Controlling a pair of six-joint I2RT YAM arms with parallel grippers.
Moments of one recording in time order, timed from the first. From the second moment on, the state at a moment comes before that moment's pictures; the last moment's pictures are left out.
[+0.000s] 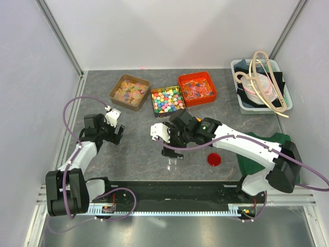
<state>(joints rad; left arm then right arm) 0.10 1.15 0.51 -0.09 0.33 0.51 0.98 1.45 1.19 -0.66 -0.26 -0.49</state>
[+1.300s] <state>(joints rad) 0.10 2.16 1.79 -0.32 0.21 0.46 0.62 1.24 1.09 -0.48 -0.23 -0.52</state>
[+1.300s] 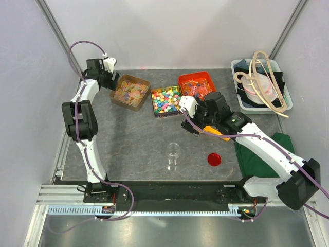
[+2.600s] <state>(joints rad) 0.09 2.26 1.74 -0.40 0.27 0.73 0.62 1.28 1.07 -0.45 -0.23 -0.52</state>
